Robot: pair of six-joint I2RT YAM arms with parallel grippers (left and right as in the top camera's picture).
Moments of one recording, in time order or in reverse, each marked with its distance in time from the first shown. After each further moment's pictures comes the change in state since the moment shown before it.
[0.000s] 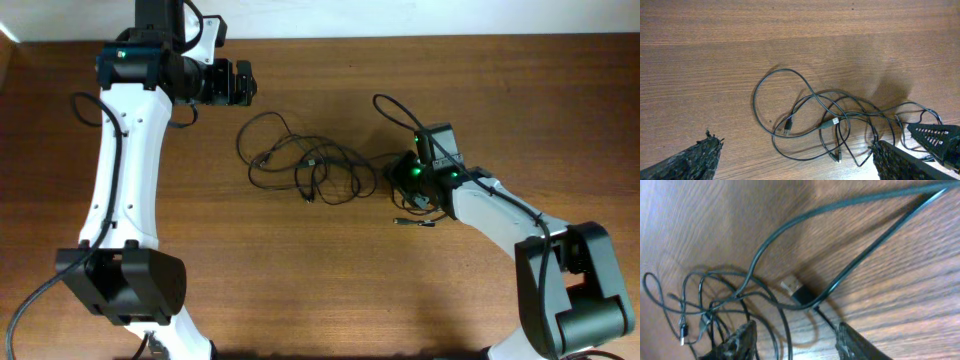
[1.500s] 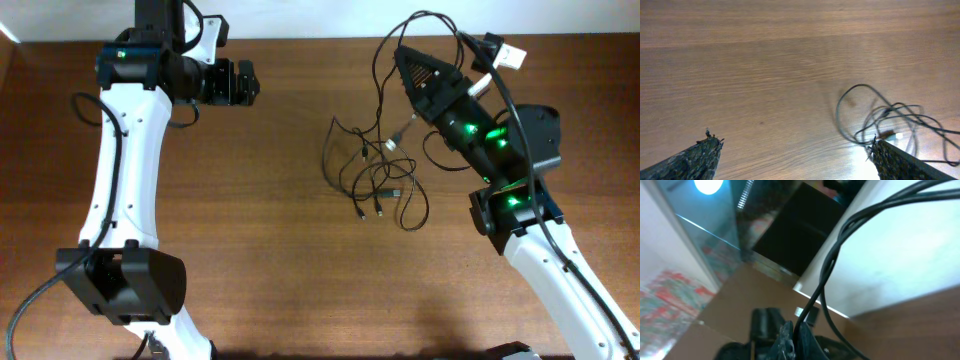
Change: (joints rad) left arm 0.000 0.001 0.000 0.003 0.060 0.004; right arm 0.000 -0.466 0.060 0.722 -0.216 0.171
